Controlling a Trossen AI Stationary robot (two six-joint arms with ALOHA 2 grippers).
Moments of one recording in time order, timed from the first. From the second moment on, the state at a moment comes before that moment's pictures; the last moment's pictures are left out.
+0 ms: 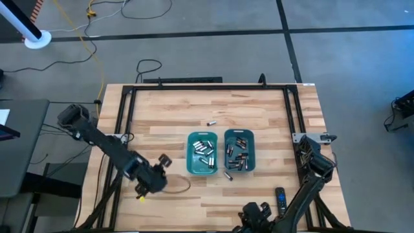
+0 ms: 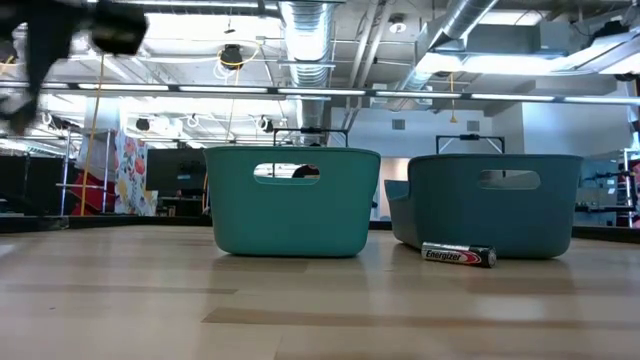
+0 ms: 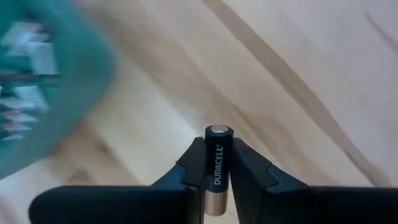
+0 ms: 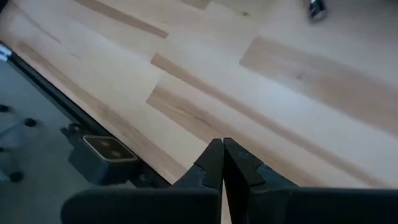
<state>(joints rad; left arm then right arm) -0.65 1.41 0.99 -0.82 -0.20 0.18 0.95 2.20 1.88 -1.14 0.66 1.98</state>
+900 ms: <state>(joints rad) -0.26 1.35 1.12 -0.53 -0.29 0.10 0.84 1.55 1.18 -0.78 0.81 1.40</state>
